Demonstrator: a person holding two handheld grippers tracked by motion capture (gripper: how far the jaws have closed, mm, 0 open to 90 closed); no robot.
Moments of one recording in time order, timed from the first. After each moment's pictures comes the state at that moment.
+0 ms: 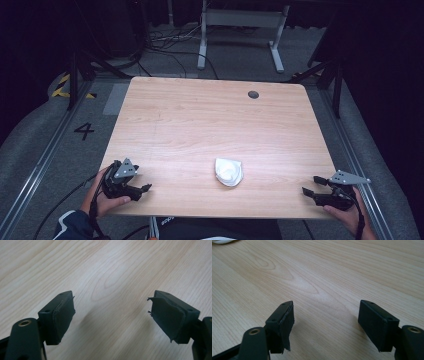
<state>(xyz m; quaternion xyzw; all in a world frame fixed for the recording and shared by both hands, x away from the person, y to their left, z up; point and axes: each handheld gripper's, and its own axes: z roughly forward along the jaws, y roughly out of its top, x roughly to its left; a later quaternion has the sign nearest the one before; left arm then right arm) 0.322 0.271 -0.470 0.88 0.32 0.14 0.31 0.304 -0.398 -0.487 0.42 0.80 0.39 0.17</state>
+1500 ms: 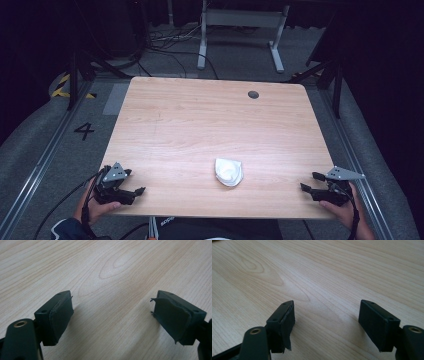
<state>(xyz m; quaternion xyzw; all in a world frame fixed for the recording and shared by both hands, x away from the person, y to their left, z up) 0.314 0.288 -0.482 0.86 0.35 0.13 0.34 0.317 -0.392 -0.487 0.42 0.81 0.37 0.18</state>
